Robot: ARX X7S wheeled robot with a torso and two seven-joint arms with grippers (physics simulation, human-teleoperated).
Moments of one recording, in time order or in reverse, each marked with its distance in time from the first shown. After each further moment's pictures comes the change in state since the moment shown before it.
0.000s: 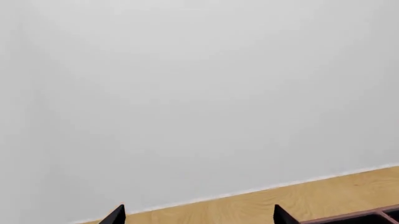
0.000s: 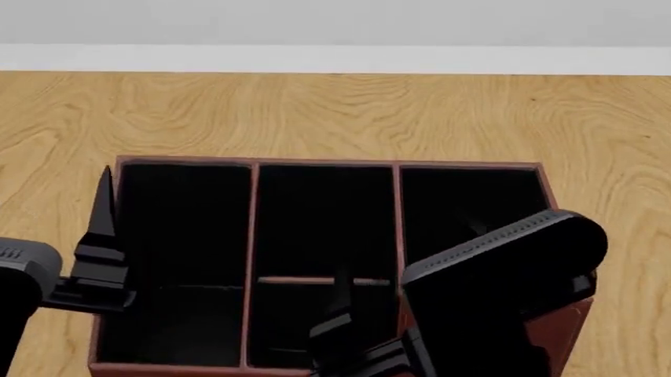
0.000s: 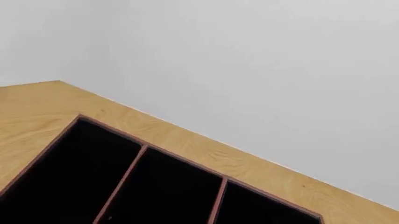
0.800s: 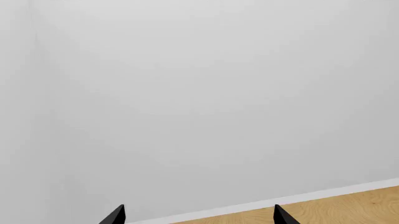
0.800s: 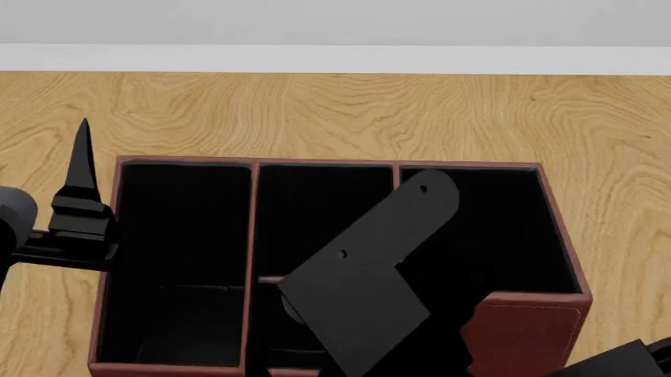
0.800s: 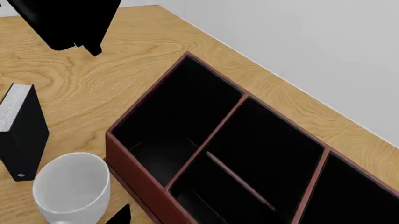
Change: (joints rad) left arm -0.140 -0.002 -0.023 -0.001 -0.027 -0.100 -0.006; right arm 0.538 0.308 -0.307 0.403 1.721 -0.016 1.110
